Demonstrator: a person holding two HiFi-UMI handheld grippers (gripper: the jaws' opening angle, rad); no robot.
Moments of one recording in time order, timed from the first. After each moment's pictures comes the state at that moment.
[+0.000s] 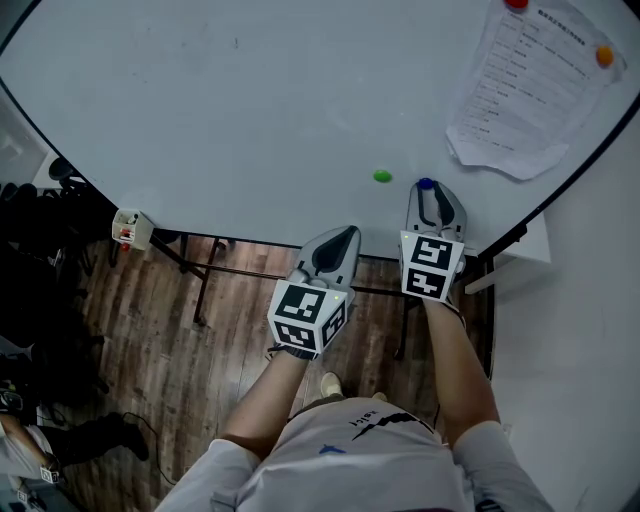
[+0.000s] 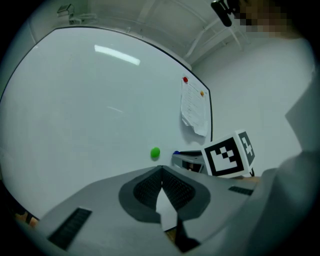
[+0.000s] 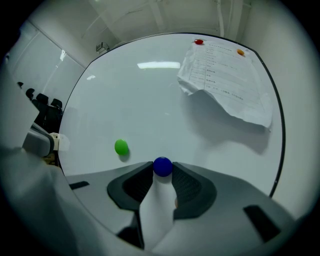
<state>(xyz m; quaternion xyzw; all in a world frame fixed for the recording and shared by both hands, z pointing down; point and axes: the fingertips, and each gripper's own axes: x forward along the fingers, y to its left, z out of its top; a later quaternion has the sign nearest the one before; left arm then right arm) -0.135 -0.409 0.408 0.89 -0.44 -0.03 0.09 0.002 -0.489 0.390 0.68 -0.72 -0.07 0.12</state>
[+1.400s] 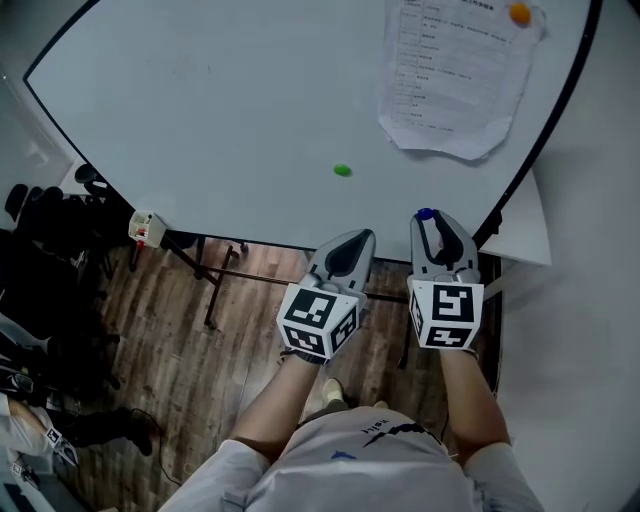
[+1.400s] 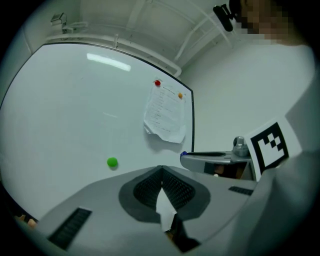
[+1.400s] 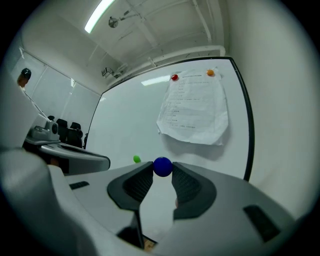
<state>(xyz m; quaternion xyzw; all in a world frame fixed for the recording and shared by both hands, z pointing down) -0.038 -0.347 0.365 0.90 -0.44 -0.04 0.06 0.058 -0.367 0.342 0.61 -0.79 -0.06 0.06</state>
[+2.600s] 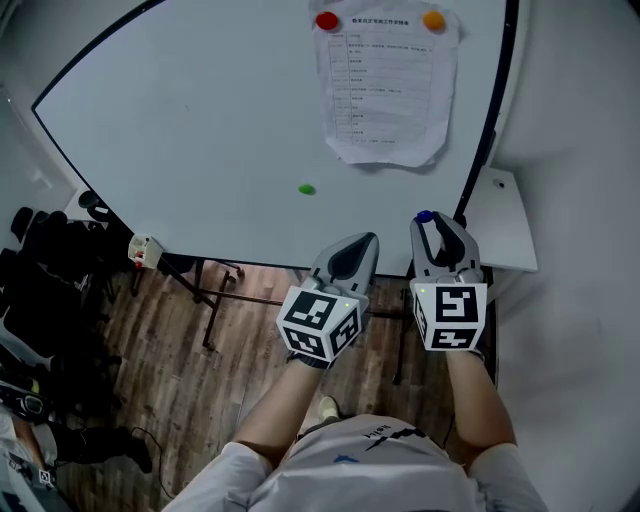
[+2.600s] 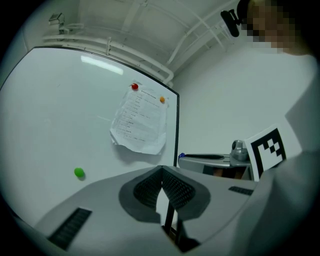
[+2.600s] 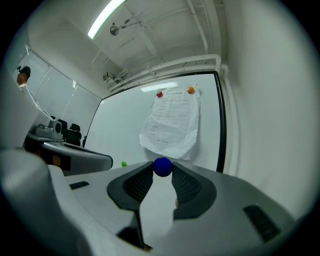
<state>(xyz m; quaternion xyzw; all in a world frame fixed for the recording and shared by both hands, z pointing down) 0.047 -0.321 0.320 0.91 -0.41 -0.06 0.04 0.138 -0.337 0.299 0.61 -0.79 -0.10 0.04</state>
